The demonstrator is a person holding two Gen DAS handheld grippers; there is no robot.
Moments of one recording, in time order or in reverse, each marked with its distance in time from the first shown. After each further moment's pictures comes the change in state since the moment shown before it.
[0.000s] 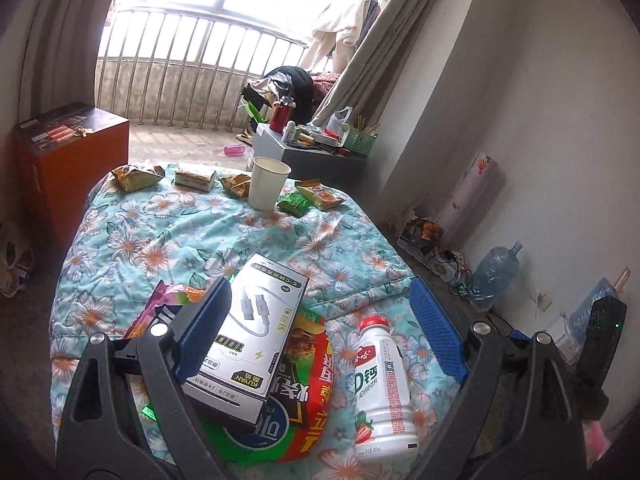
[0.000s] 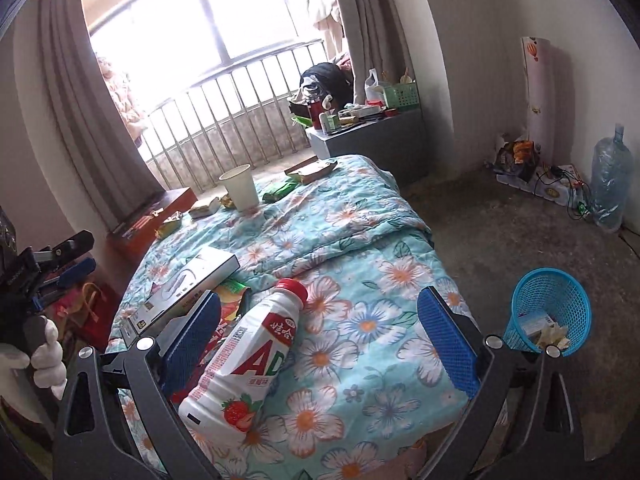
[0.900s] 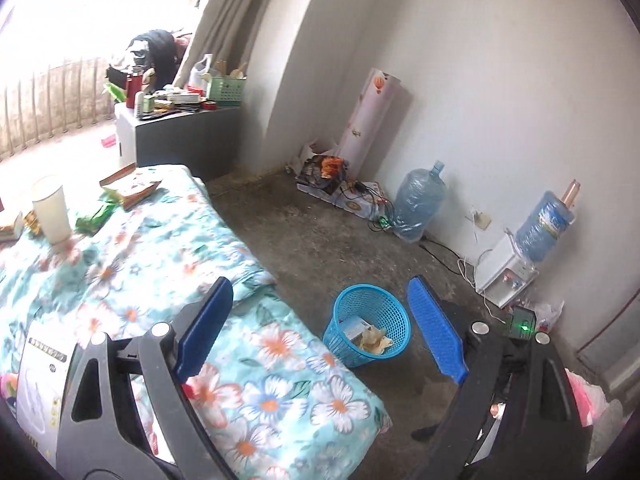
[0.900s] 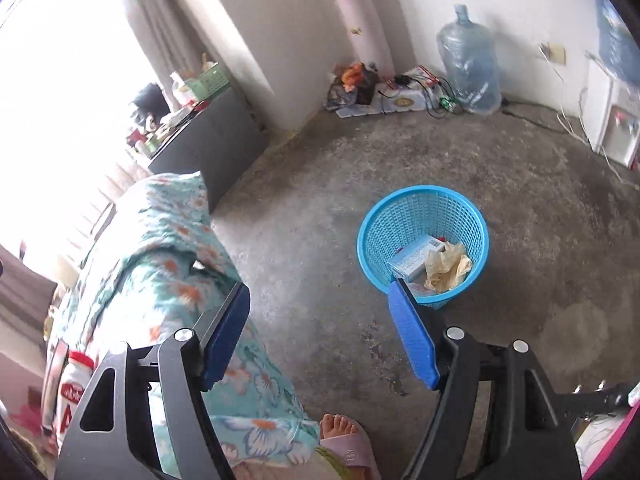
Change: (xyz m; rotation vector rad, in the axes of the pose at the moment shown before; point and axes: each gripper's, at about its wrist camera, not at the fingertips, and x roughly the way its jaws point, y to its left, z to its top) left arm 0.138 -0.199 0.013 0.228 0.224 -0.291; right arm 0.012 -0.244 -0.024 0.384 0.065 -0.367
